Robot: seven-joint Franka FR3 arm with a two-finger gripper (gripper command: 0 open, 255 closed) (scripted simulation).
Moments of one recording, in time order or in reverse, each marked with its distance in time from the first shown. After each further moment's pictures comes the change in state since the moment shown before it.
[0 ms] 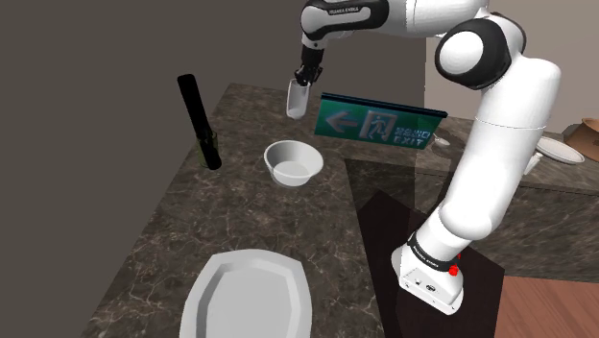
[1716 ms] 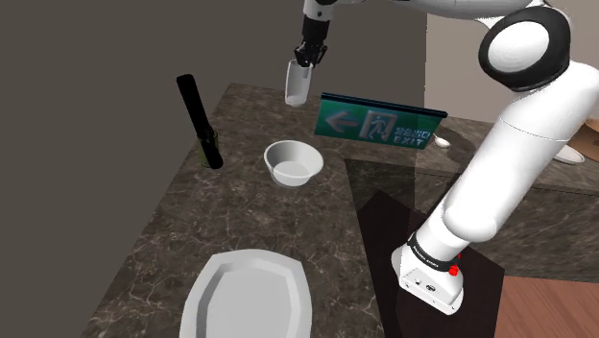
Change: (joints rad) arm 0.080 -0.200 0.045 -0.026 -0.029 -0.177 0.122
